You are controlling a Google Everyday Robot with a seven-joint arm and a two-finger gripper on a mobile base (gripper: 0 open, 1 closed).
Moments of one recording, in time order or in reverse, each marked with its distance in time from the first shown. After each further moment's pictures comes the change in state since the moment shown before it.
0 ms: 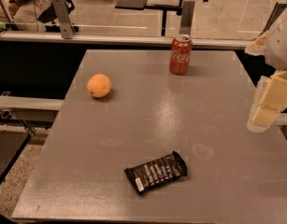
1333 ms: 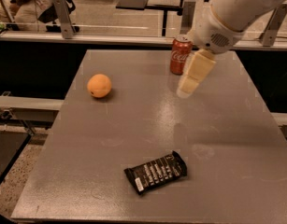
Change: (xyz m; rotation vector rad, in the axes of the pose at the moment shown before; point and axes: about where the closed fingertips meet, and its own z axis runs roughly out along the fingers) arm -0.121 -0.070 0.068 -0.018 -0.217 -0.041
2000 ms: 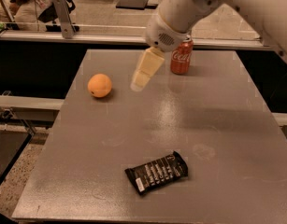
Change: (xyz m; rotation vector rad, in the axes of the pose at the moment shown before) arm -0.093 -0.012 0.061 -0.058 -0.135 -0.049
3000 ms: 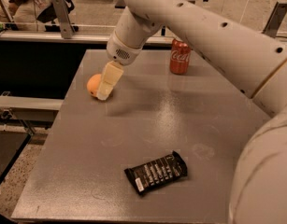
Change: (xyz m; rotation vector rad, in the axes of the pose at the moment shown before) arm -0.053 -0.007 0.115 -0.121 -0.015 -0.006
